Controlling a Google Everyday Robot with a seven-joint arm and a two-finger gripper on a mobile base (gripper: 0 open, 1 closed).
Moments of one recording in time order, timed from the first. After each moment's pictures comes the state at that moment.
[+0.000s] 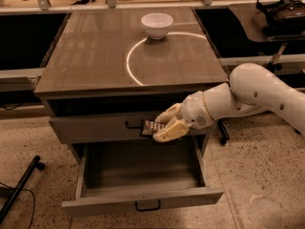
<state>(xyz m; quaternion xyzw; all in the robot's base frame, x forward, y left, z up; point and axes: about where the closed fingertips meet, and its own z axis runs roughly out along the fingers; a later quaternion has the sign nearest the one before) 0.518 -0.035 0.754 -0.57 0.68 0.33 0.33</state>
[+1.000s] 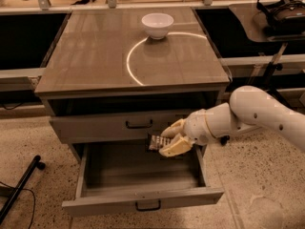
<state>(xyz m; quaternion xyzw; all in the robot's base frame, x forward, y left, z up) 0.509 -0.051 0.696 -0.57 0.69 0.30 0.33</state>
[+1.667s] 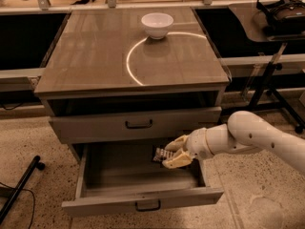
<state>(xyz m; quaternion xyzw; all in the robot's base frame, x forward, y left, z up) 0.514 -0.069 0.611 -0.53 0.71 0.31 0.33</state>
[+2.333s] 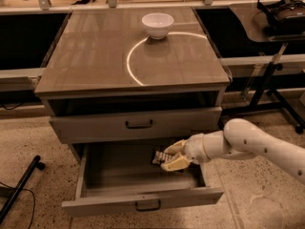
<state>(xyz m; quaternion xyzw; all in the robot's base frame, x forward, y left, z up) 0.521 -0.067 0.577 -0.52 0.72 0.32 0.34</state>
